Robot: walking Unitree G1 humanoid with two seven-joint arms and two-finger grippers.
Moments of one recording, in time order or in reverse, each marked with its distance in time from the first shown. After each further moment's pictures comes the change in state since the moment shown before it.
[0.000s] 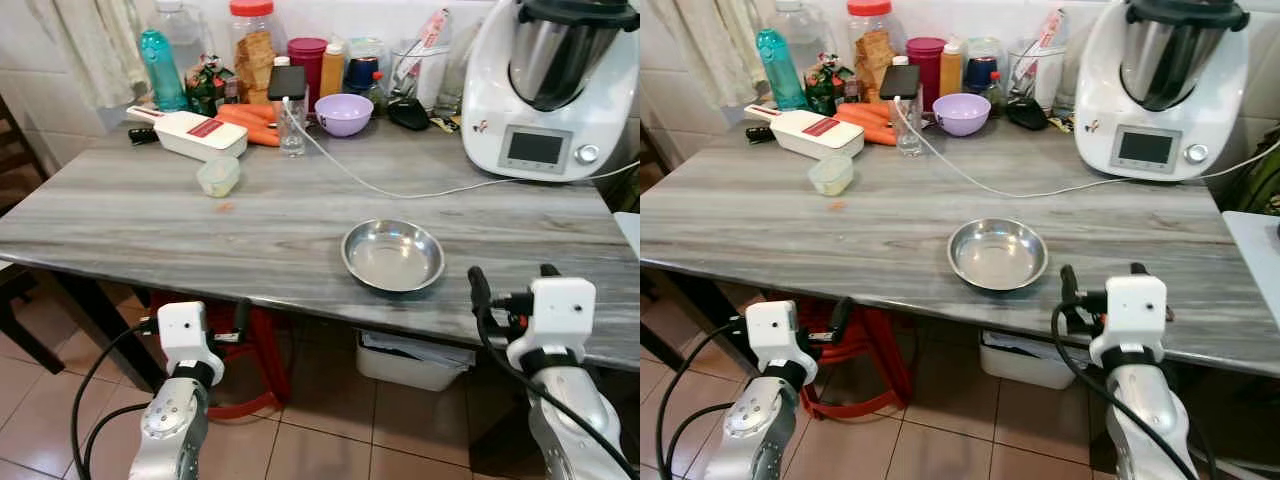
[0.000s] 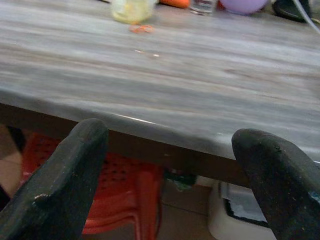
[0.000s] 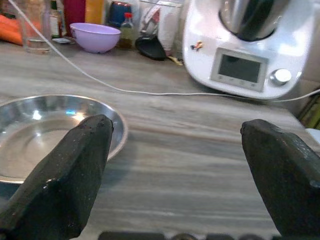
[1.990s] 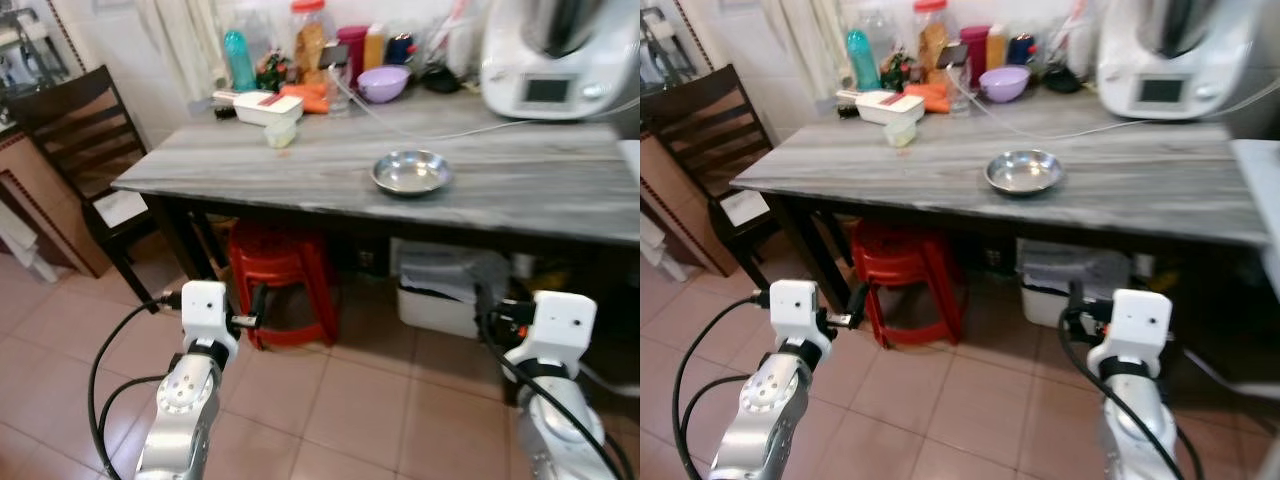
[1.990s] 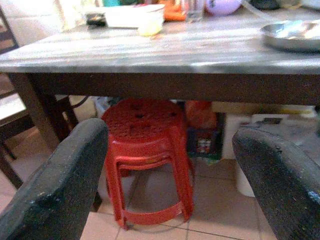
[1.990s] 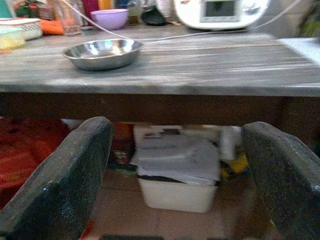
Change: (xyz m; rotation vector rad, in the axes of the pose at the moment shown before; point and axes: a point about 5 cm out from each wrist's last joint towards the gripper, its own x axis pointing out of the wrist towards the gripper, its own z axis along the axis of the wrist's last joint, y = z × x) left arm 0.020 -0.022 0.019 0.101 -0.050 -0.103; right arm -0.004 -0.001 -0.021 0.097 0.070 -0.122
